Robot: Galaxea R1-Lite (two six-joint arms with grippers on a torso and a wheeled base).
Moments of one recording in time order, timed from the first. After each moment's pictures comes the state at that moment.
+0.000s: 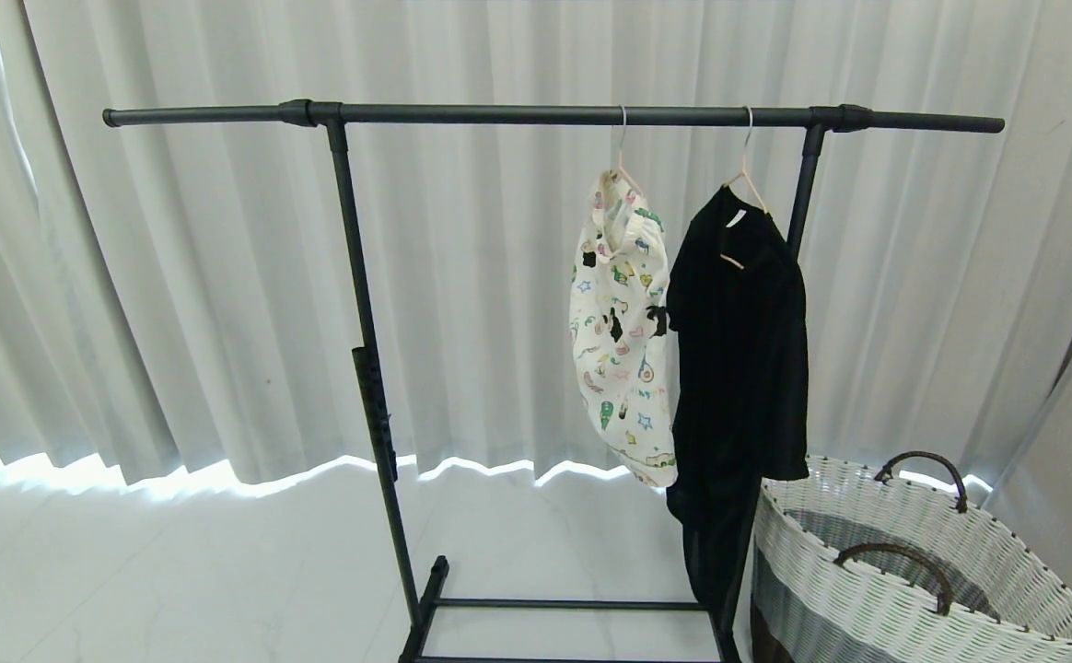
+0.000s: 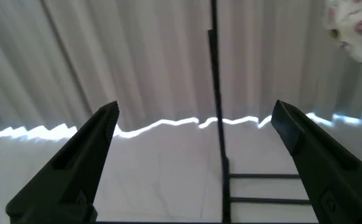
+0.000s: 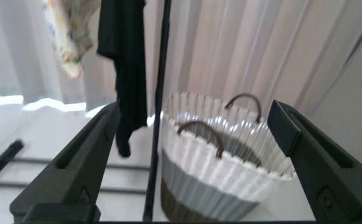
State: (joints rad) left arm -0.80 0.03 -0.04 0.01 0.82 0.26; right arm -0.11 0.01 0.00 -0.03 0.18 -0.08
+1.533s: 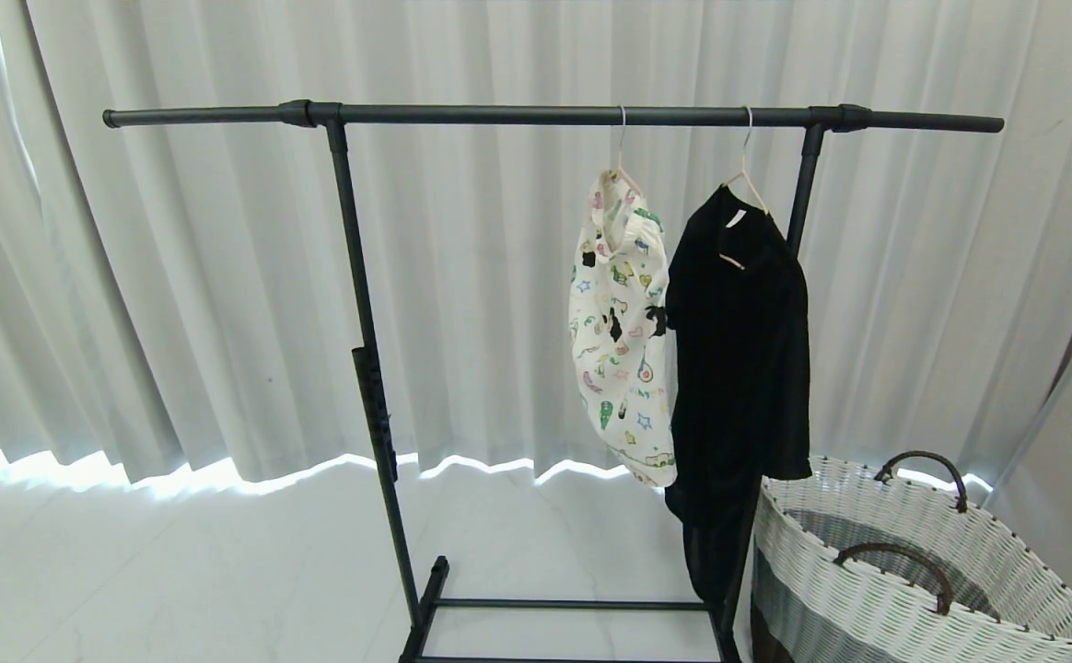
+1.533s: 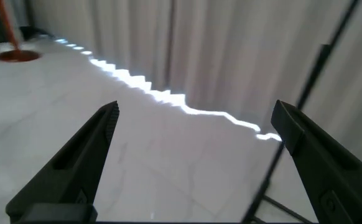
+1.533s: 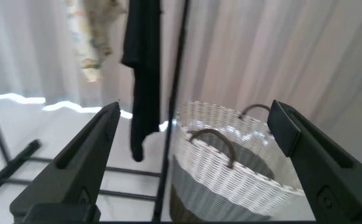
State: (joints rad) left arm 0.00 0.00 -0.01 0.00 0.46 0.05; right arm -0.08 0.01 0.00 -0.07 0.18 -0.07
